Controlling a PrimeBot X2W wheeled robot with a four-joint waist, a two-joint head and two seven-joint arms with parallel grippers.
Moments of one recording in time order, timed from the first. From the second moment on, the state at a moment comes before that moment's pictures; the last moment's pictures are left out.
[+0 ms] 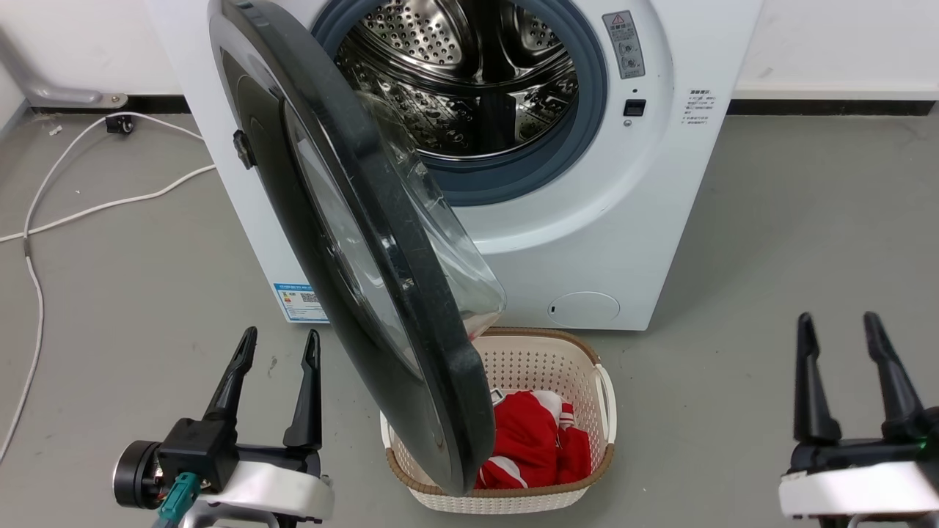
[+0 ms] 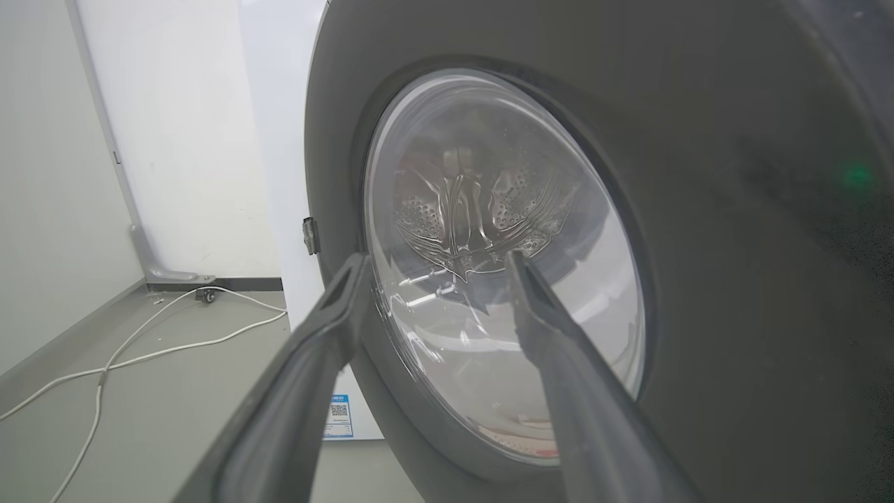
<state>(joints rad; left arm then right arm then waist) -0.01 0.06 0.00 0.04 -0.09 -0.13 -0.26 0.04 -0.05 -0.11 -0.07 0.14 0.13 -0.26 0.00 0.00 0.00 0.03</state>
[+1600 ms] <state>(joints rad) -0.05 0.06 0.05 -0.18 -0.13 -0.13 -0.26 0.12 -0.05 -0.07 -0.05 0.12 0.13 -0.26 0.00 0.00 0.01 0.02</state>
